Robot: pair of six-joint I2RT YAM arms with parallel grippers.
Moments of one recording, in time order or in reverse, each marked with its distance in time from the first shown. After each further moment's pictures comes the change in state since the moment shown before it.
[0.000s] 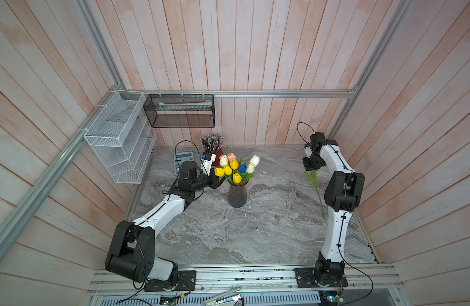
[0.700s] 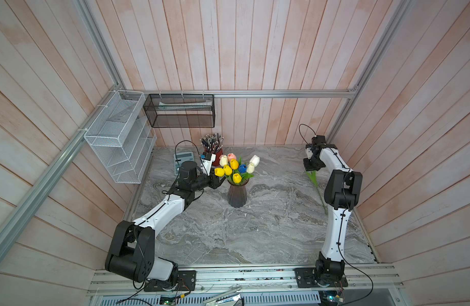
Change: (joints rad) left arm 0.000 0.000 0.000 0.000 0.000 -0.001; right arm -0.030 0.069 -0.026 0.160 -0.013 -0.021
